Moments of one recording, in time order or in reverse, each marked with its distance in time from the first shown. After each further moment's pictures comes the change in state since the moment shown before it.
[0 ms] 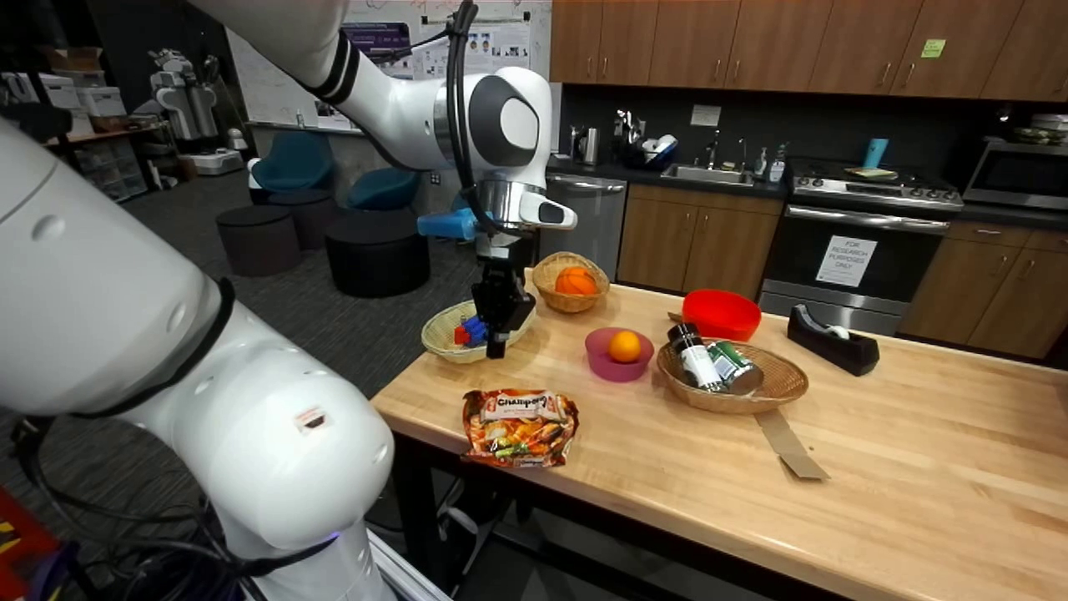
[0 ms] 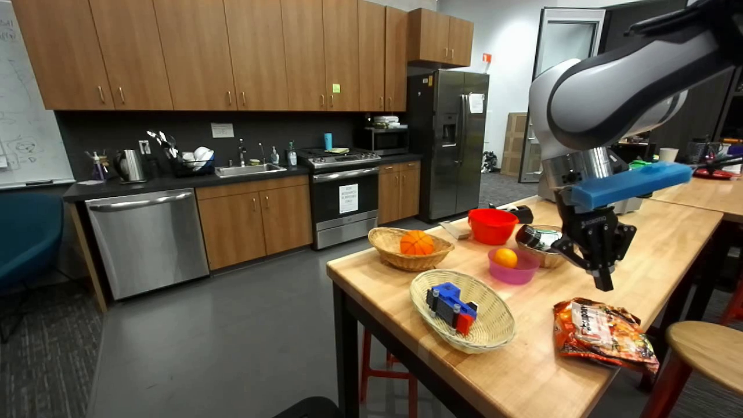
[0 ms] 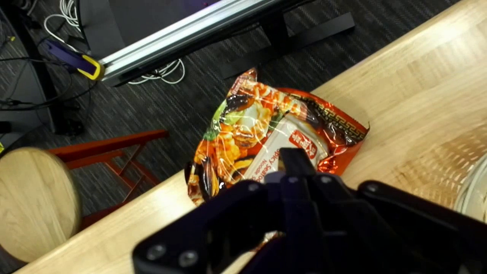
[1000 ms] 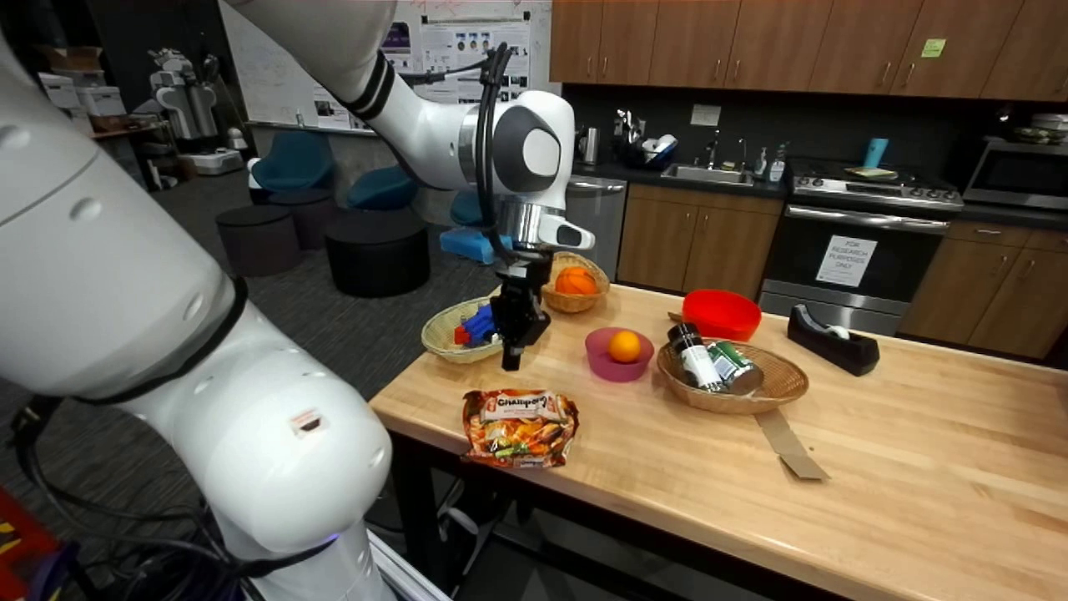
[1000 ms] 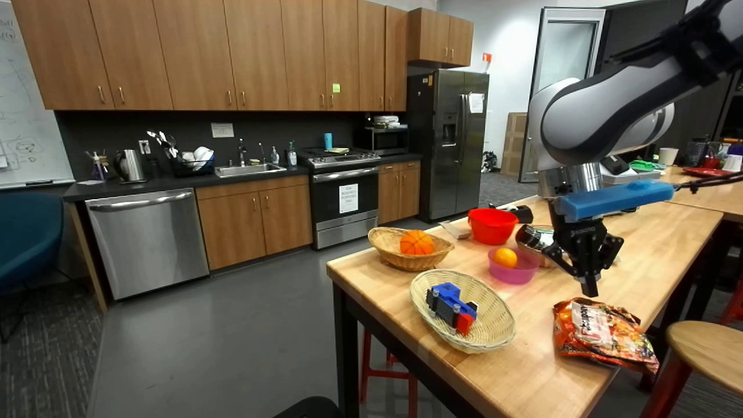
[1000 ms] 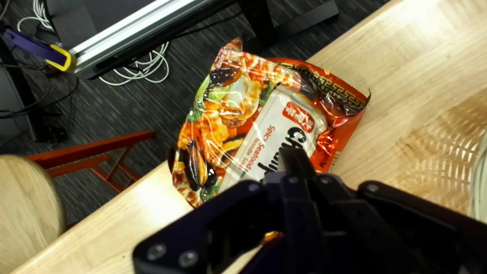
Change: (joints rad) arm -0.029 0.088 -0.030 -0.003 0.012 0.117 0.008
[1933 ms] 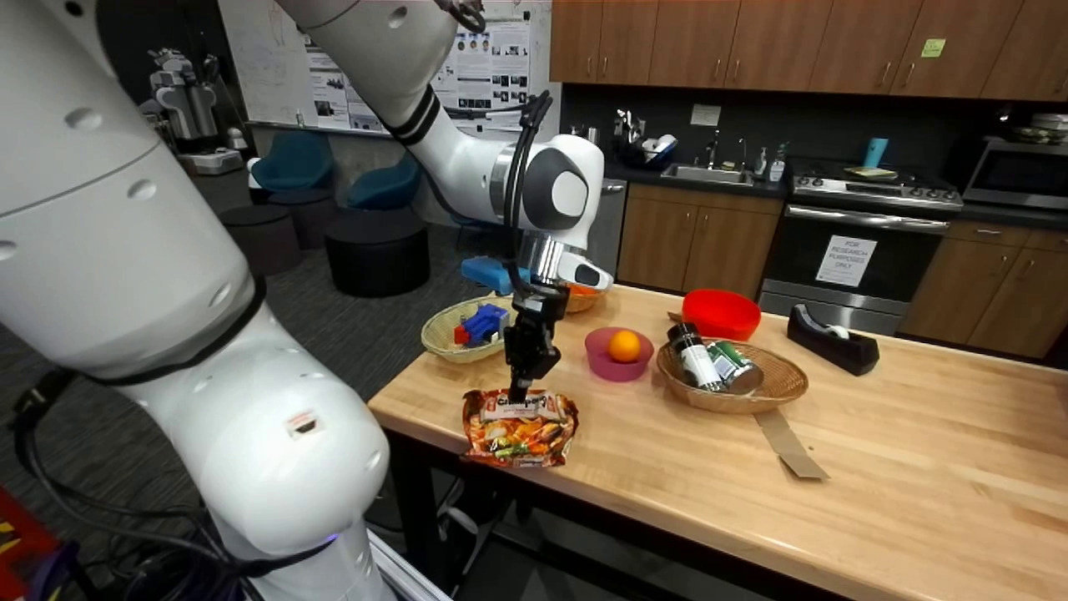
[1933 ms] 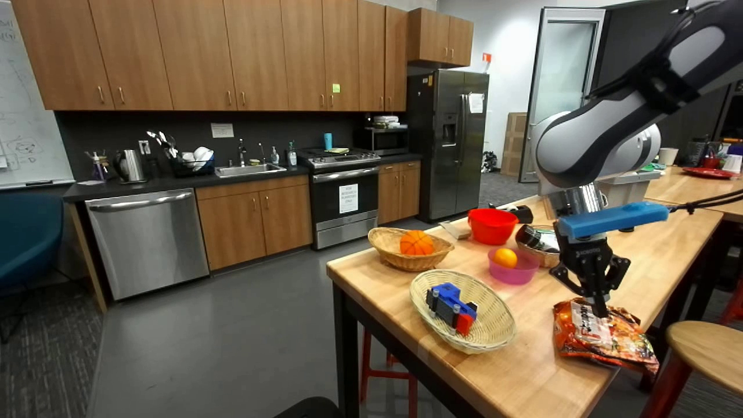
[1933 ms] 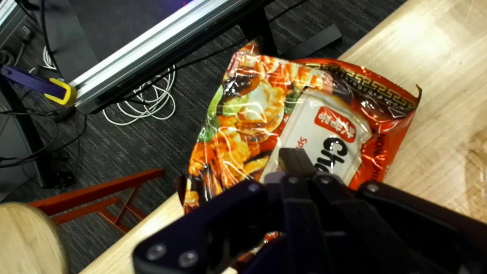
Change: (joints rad) arm -0.029 0.134 -0.055 0.002 -0.006 0.025 0.019
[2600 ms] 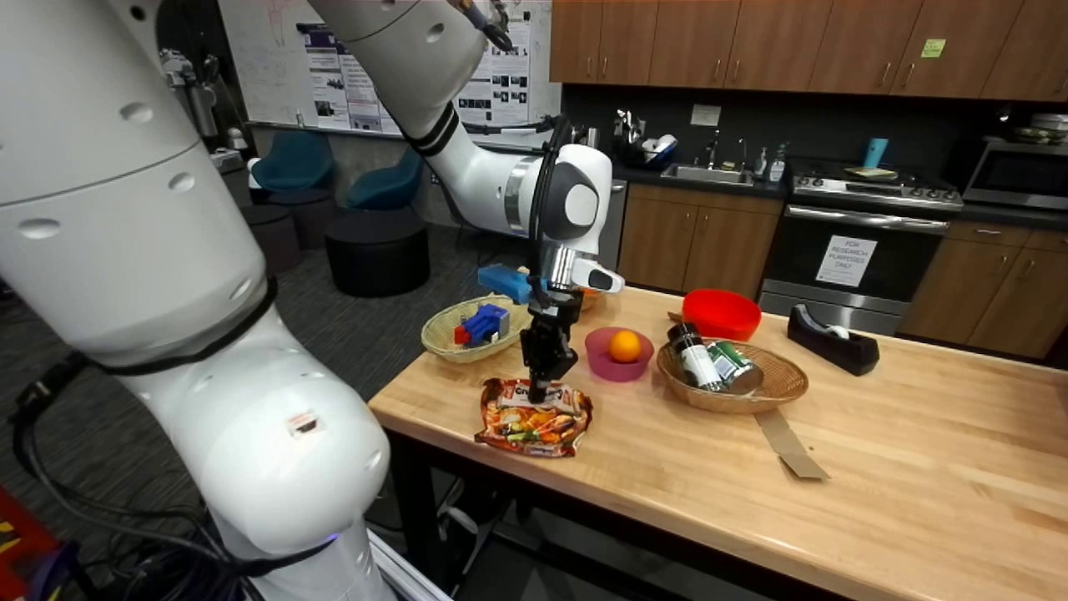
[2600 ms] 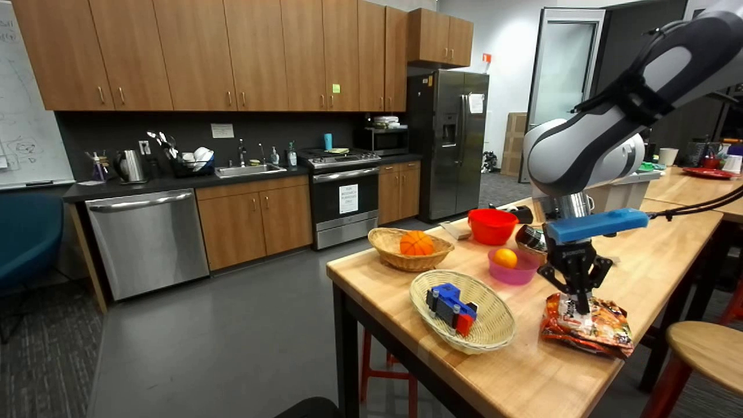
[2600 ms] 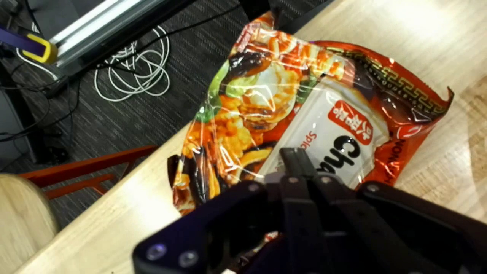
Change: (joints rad) arm 0.004 0.086 -0.015 0.041 -0.036 0.106 -0.002
